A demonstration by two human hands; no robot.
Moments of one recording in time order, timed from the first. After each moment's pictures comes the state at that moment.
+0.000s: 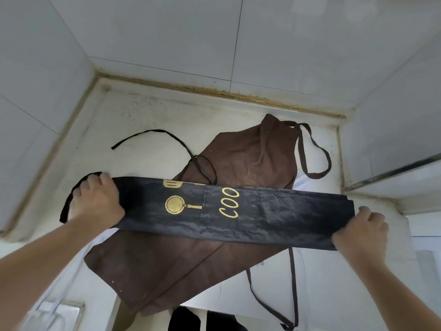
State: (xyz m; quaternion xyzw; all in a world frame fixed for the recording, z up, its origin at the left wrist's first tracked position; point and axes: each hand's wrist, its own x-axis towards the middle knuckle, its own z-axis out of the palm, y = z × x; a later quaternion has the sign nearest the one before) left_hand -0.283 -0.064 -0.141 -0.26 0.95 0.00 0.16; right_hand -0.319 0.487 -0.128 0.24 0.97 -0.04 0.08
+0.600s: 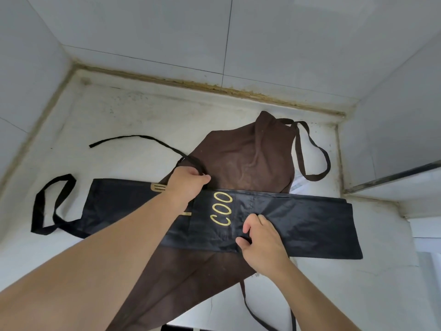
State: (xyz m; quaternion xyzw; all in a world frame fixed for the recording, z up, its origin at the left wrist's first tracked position) left_hand -0.388 0.117 -0.163 -0.34 0.75 0.53 0.18; right_hand -0.299 0.344 -0.184 -0.04 0.94 -0.23 0.25
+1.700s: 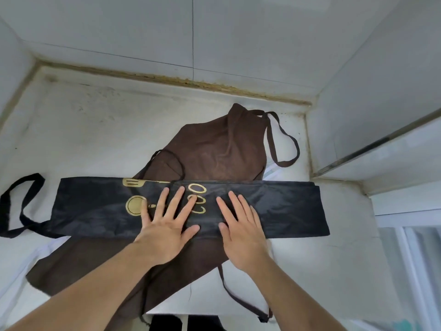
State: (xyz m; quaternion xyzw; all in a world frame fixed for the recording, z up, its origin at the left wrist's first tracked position) left_hand -0.270 0.135 -0.186 0.04 0.95 0.10 0.28; right_hand -0.272 0.360 -0.189 -0.15 0.97 -0.12 0.16
